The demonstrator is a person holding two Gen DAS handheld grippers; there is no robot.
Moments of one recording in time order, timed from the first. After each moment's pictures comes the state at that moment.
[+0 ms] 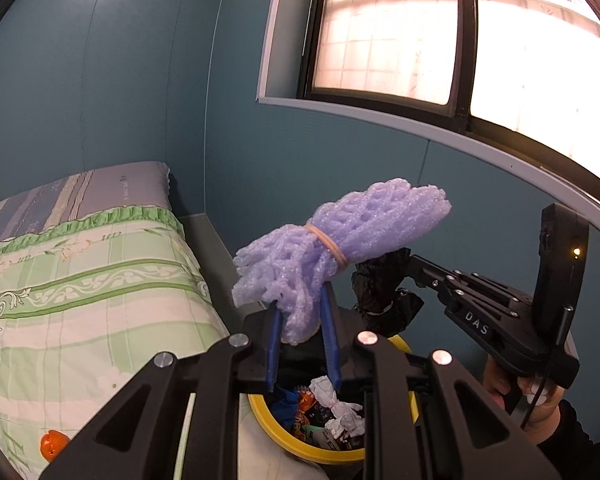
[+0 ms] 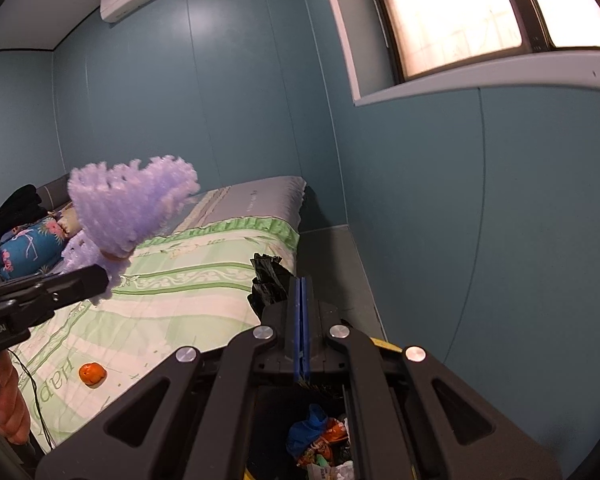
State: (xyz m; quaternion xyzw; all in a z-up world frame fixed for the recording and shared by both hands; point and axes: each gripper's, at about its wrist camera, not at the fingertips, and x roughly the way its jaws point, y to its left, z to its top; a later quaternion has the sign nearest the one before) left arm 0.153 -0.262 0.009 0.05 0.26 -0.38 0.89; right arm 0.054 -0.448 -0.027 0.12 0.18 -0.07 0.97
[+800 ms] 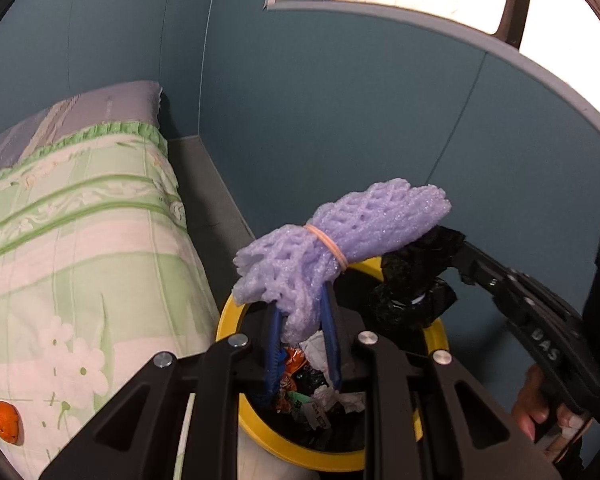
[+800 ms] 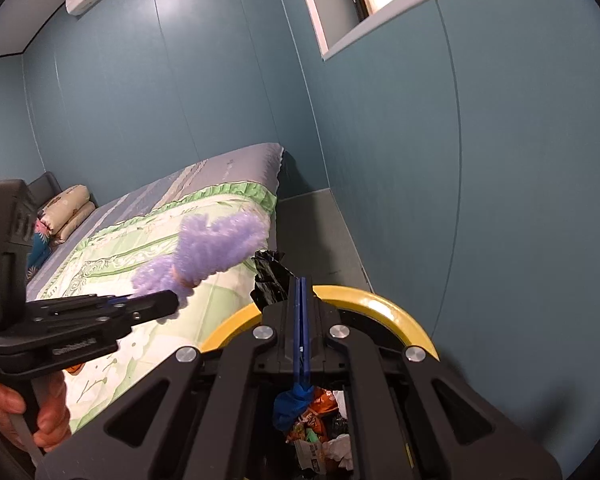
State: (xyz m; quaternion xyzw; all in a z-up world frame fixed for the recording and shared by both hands) left arm 0.216 -0.324 -0.090 0.05 0.39 -0.37 0.84; right arm 0.061 -0.465 -0.078 0.16 0.23 -0.09 0.95
